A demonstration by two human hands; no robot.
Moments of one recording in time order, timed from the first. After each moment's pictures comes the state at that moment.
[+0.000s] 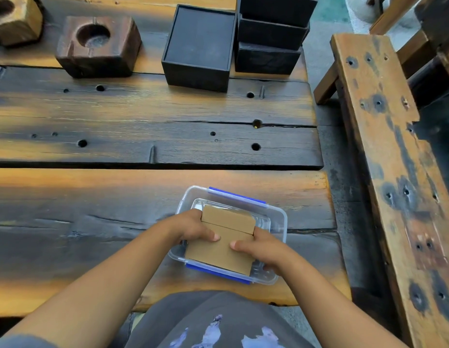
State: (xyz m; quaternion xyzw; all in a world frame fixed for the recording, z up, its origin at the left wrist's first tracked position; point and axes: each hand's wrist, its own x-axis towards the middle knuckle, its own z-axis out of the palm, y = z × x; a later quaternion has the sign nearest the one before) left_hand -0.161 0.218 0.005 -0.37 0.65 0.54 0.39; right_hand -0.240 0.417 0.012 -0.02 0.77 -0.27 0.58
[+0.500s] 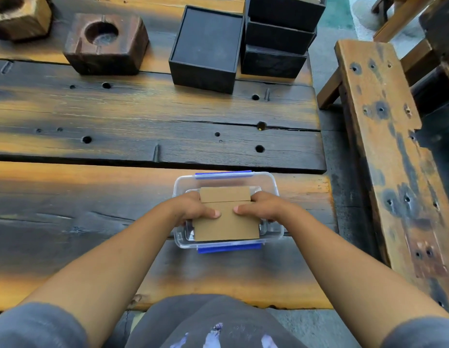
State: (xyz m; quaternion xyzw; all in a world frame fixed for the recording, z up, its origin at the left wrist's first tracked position) left_hand -0.183 0.195 0.007 -0.39 0.65 0.56 0.33; right_hand -0.316 0.365 0.016 -0.15 0.80 -0.17 0.56
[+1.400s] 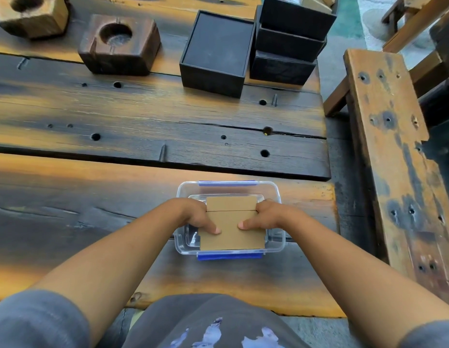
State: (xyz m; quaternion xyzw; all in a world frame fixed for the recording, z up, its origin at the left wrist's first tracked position) left_hand -0.186 0.196 0.010 -0.31 0.68 0.46 0.48; right_hand -0.321 0.365 0.006 -0.23 0.81 0.02 0.54
